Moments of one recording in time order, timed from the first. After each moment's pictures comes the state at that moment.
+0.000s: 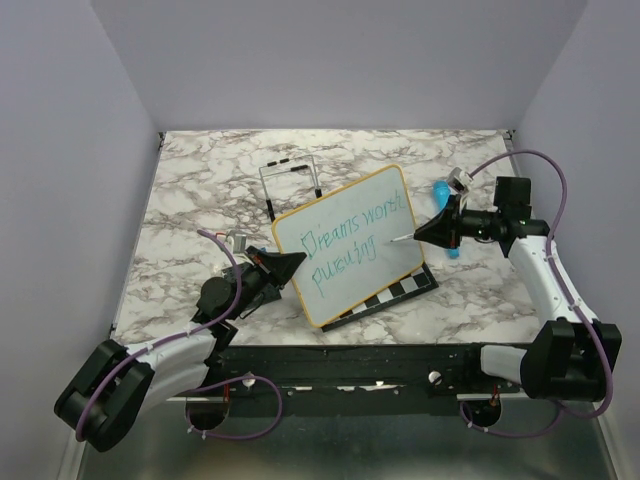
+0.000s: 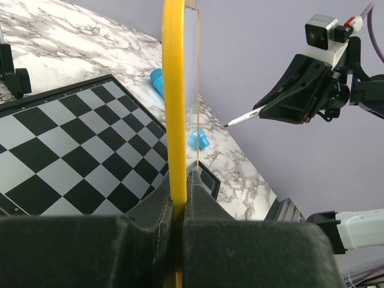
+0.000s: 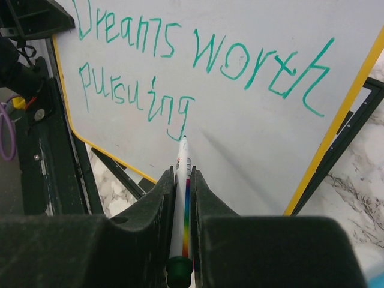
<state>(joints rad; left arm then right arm) -0.57 0.98 0.07 1.11 0.17 -0.77 -0.07 1.24 0.95 -0.53 -1.16 -0.47</state>
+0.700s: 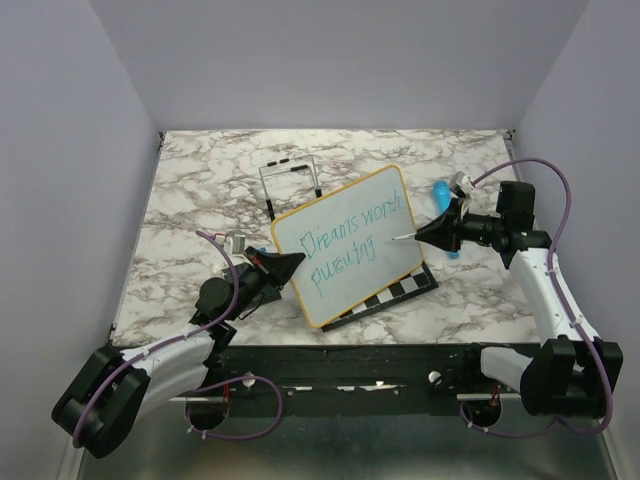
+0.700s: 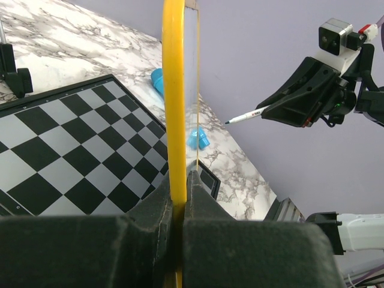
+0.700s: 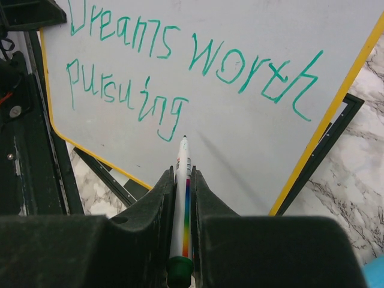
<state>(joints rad) -0.57 0.94 0.06 1.06 0.17 -0.77 -0.07 1.15 0.87 -0.43 -1.13 -0.47</state>
